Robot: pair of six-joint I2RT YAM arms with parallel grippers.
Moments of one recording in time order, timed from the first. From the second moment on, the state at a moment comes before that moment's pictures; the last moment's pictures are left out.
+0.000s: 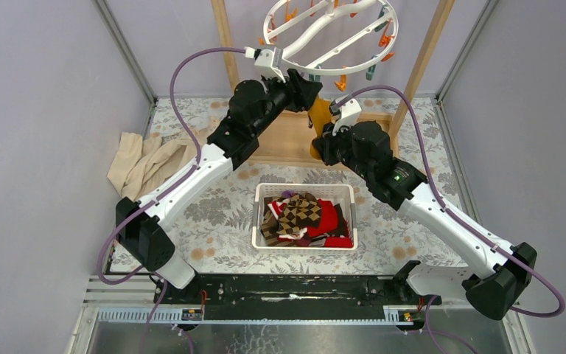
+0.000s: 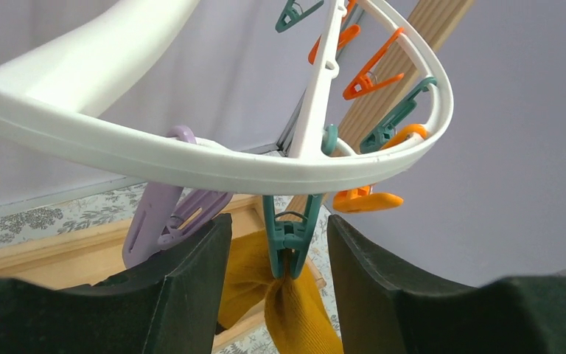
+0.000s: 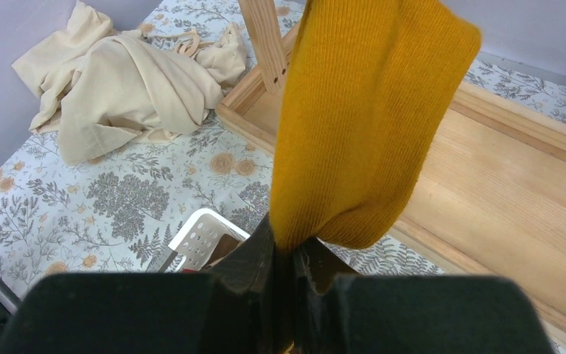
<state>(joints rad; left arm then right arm) -0.64 1.58 1.54 0.16 0.01 -0.43 0.71 1.20 1.17 -0.25 0.10 0.18</state>
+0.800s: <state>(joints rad) -0.66 1.59 1.51 0.30 -0.08 -0.44 0.71 1.20 1.17 -0.25 0.09 0.18</state>
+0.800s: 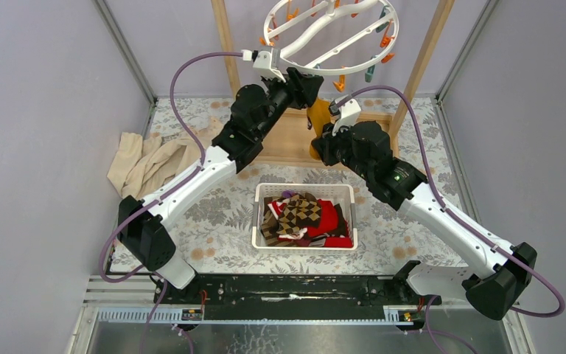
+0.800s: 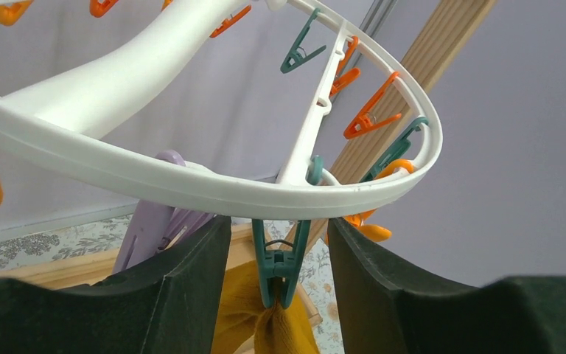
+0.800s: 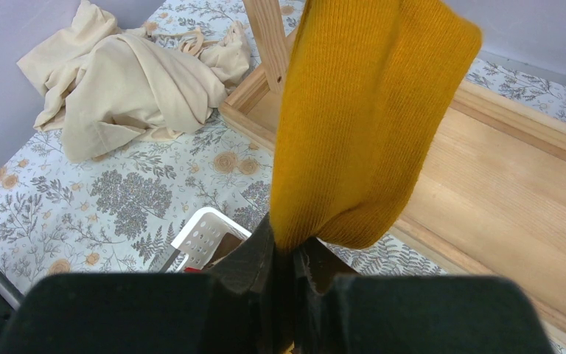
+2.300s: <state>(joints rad) -0.67 1.61 1.51 0.30 -0.09 -0.44 0.71 1.19 1.18 -0.26 0.09 0.18</state>
